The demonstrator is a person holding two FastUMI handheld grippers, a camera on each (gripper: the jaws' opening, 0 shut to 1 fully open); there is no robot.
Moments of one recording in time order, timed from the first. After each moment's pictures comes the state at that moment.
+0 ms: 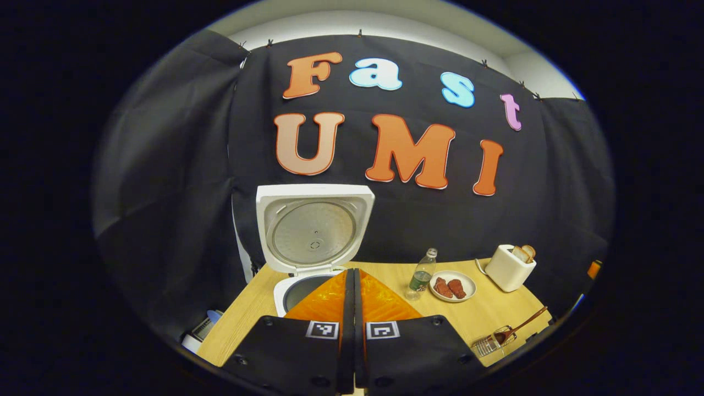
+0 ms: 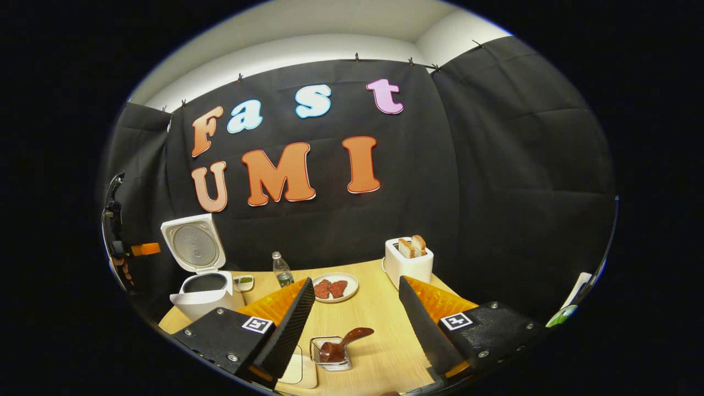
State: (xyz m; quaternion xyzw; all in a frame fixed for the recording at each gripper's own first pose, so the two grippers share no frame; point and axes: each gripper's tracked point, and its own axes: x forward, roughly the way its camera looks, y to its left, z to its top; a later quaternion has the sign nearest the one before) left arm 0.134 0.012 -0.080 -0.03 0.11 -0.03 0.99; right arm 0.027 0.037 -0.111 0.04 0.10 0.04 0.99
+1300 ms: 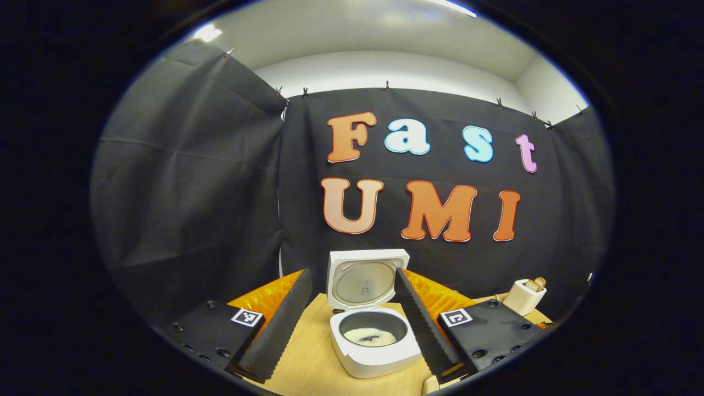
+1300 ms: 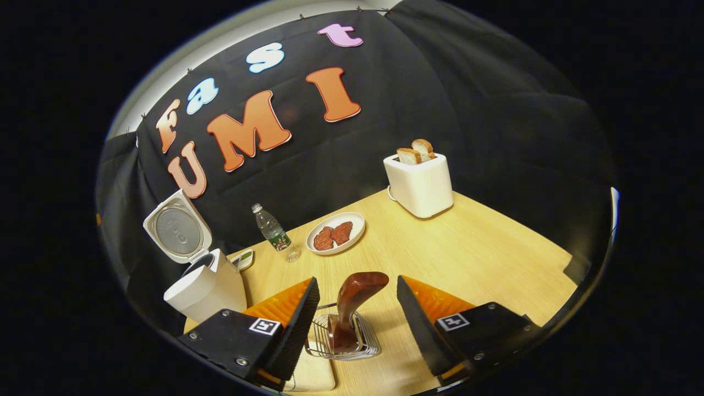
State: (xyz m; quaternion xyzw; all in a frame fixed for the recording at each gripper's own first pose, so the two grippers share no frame) left arm 0.037 0.099 0.025 -0.01 -0.01 0.07 1.00; right arm 0.070 0.058 -0.297 0.17 0.25 0.04 0.95
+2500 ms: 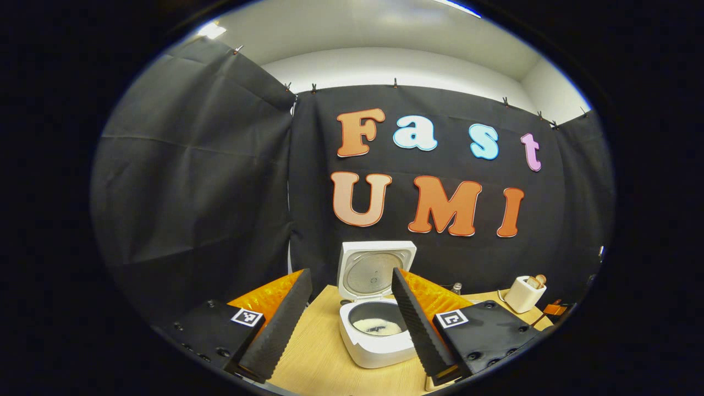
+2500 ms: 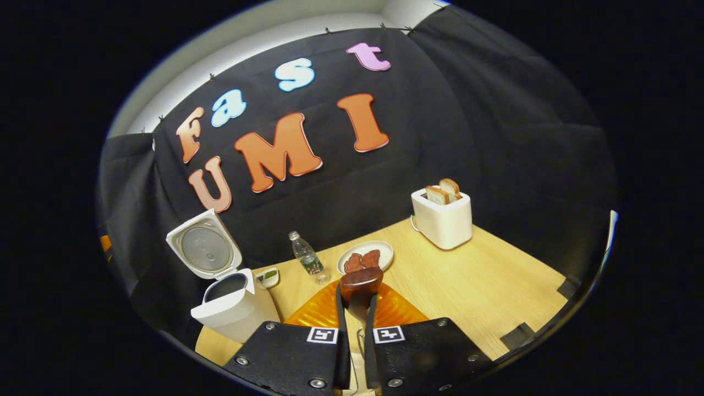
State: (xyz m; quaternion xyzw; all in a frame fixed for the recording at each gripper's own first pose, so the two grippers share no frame) left arm 0.009 0.105 0.024 -0.02 0.01 0.06 1.00; right arm 0.045 0.117 -0.171 0.12 0.17 0.08 0.97
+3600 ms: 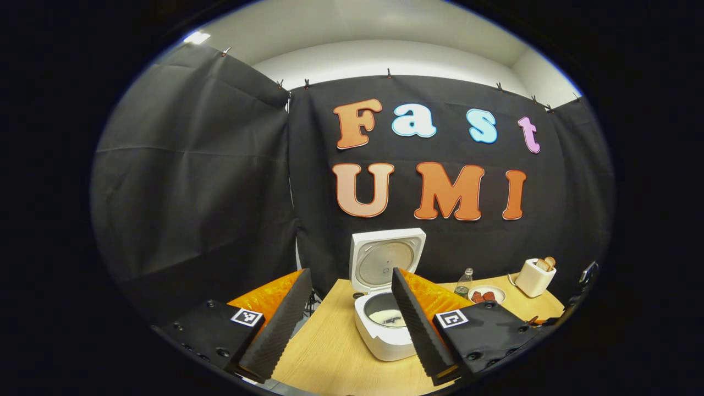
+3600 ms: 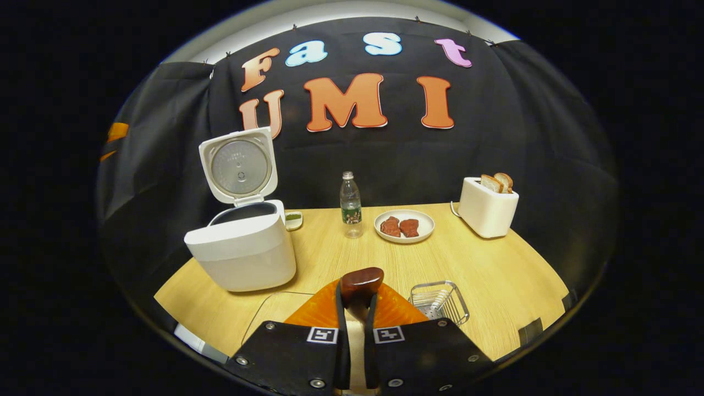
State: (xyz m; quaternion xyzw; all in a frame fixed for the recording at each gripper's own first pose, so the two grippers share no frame) left arm 0.008 0.131 0.011 0.02 0.04 0.07 1.00; right arm -0.006 0.216 -0.286 -0.02 0.23 0.15 0.96
